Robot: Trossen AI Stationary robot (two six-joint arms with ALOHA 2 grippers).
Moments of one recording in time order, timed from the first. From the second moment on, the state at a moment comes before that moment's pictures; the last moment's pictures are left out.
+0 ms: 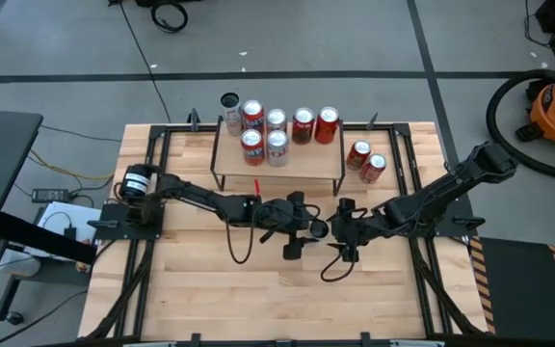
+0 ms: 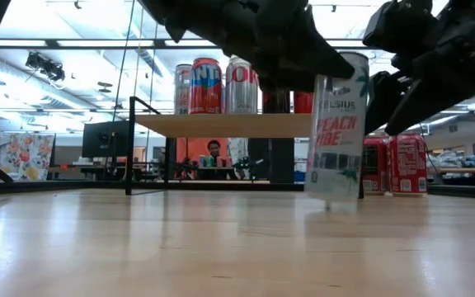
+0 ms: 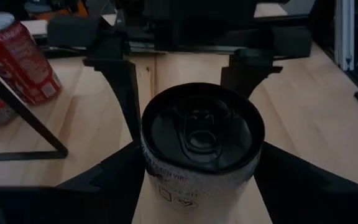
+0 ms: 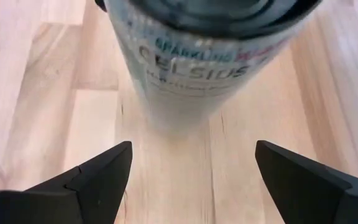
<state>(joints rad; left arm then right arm) -0.14 1.92 1.28 0.20 -0.08 0.01 0.39 1.29 0.65 -0.29 0.36 0.26</state>
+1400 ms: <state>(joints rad) -0.19 1.64 1.03 0.09 -0.25 -0.11 0.46 1.27 0.65 -0.22 0.41 0.34</state>
